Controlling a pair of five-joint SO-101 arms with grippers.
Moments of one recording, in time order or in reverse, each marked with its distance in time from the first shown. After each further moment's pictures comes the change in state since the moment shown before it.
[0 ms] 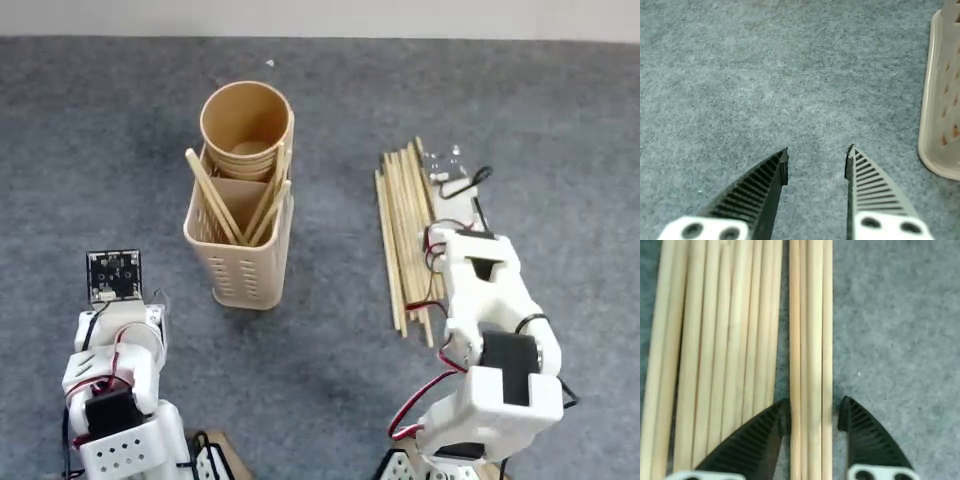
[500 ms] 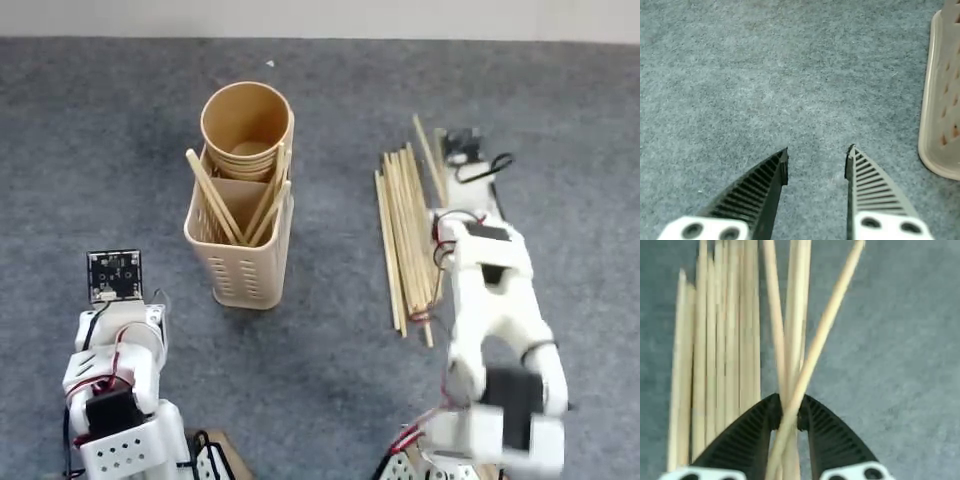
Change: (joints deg) left arm 0.0 0.0 0.0 0.0 0.0; right arm 0.4 -17.8 0.5 2.6 -8.2
